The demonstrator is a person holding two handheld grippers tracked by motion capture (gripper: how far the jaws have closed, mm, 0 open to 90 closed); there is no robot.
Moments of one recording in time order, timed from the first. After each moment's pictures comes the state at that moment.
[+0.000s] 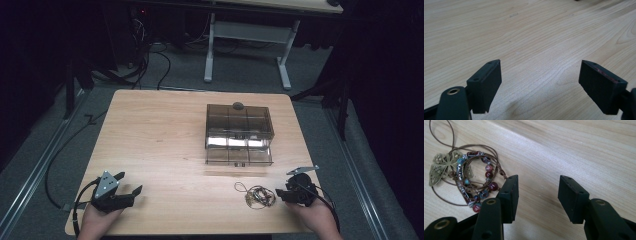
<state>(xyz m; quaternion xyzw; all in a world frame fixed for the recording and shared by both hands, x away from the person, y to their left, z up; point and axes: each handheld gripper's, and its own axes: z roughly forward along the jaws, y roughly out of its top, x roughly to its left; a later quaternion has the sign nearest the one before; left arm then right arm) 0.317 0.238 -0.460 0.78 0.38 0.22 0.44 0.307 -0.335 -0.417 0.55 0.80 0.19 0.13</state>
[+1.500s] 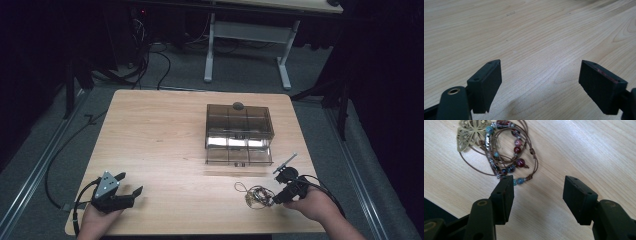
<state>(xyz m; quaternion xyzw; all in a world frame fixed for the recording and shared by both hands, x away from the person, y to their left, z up) 0.317 0.238 -0.460 0.79 0.38 0.22 0.44 0.328 -0.303 -0.393 0.48 0.87 0.05 0.02</state>
